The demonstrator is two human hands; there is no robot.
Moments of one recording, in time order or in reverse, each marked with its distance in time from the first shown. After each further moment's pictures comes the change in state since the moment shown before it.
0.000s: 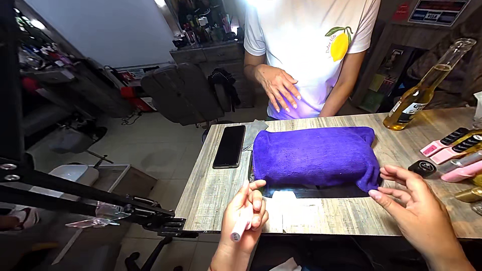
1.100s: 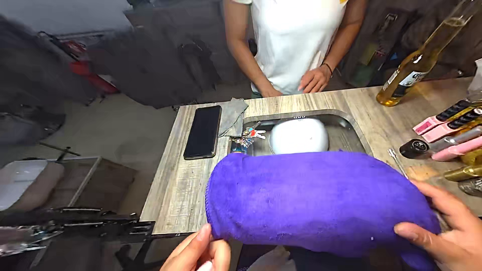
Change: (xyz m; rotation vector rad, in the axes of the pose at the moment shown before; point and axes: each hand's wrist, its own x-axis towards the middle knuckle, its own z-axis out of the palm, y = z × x) left_hand -0.062 0.041 -0.027 0.272 -0.305 -0.289; right_hand -0.035 -0.022 -0.044 0.120 -0.133 0.055
